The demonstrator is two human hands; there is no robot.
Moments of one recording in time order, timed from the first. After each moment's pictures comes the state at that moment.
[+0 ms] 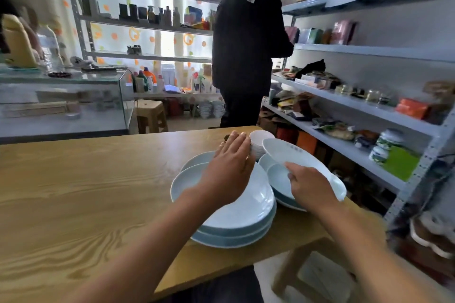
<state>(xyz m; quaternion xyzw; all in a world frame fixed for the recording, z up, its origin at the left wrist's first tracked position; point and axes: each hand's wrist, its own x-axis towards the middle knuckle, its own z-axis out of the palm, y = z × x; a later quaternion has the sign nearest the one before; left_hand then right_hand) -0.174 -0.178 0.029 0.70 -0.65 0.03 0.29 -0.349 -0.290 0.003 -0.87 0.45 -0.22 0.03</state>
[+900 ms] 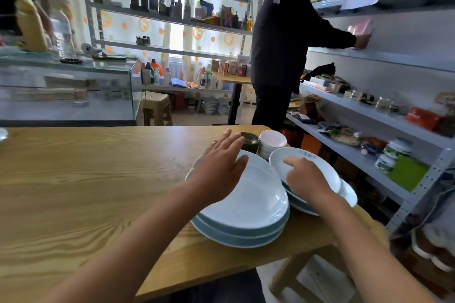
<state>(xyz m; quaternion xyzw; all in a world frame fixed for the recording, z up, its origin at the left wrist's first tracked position) -0.136 -0.154 0.025 0.70 -0.64 0.03 0.32 -0.309 -0.274 0.026 -0.83 0.50 -0.19 0.15</state>
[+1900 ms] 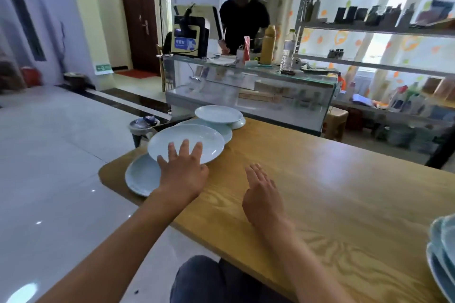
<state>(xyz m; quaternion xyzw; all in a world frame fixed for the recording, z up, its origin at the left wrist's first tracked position) 0.096 0.209 -0.024 0.98 -0.10 0.09 0.11 0.033 0.036 -0.066 -0.97 0.03 -0.17 0.19</state>
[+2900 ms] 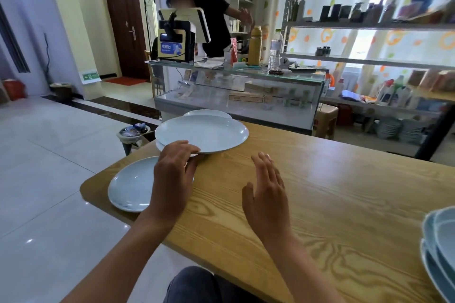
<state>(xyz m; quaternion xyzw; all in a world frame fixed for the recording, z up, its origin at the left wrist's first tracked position) 0.095 0.203 -0.027 0.83 -0.24 0.39 0.32 0.022 0.031 -0.054 -0.89 0.04 -0.36 0.27</state>
